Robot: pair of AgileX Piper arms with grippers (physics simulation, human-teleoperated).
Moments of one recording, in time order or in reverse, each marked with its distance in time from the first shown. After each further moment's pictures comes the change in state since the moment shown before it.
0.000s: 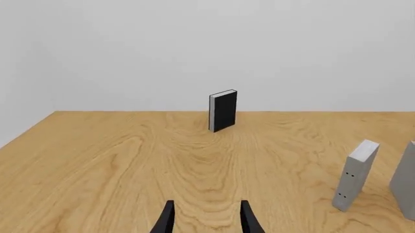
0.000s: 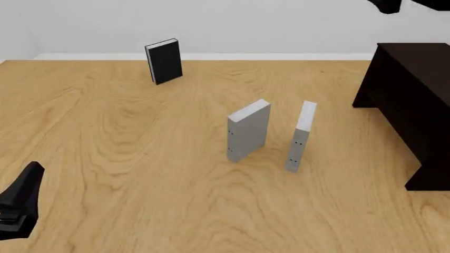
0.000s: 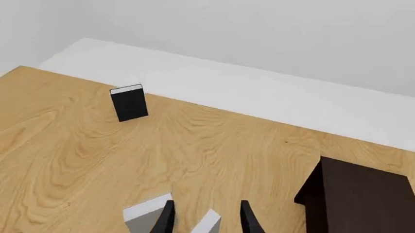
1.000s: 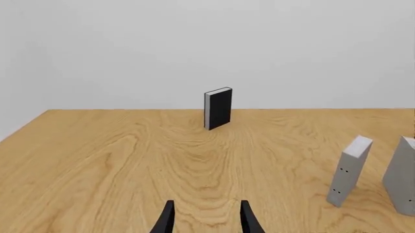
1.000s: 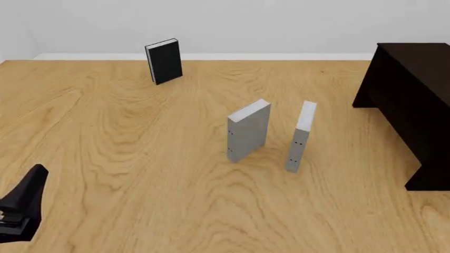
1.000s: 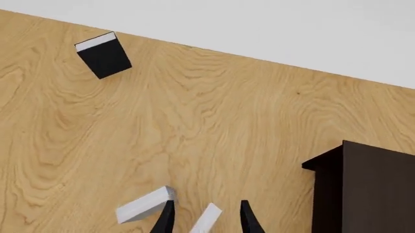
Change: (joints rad) left arm -0.022 -0.010 0.010 0.007 -0.004; right arm -0.025 0.599 -0.777 0.592 0.050
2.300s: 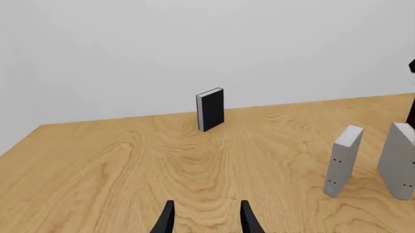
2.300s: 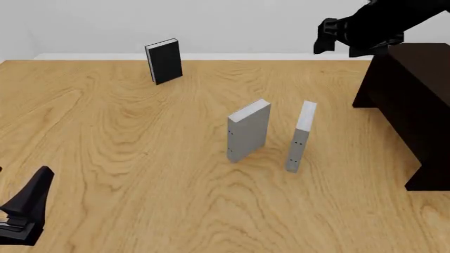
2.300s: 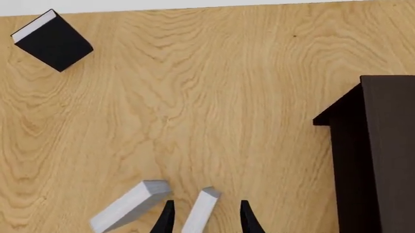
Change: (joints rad) left arm -0.051 0.000 -0.001 -0.007 0.070; right arm -0.065 -0.083 0.498 -0.314 0.164
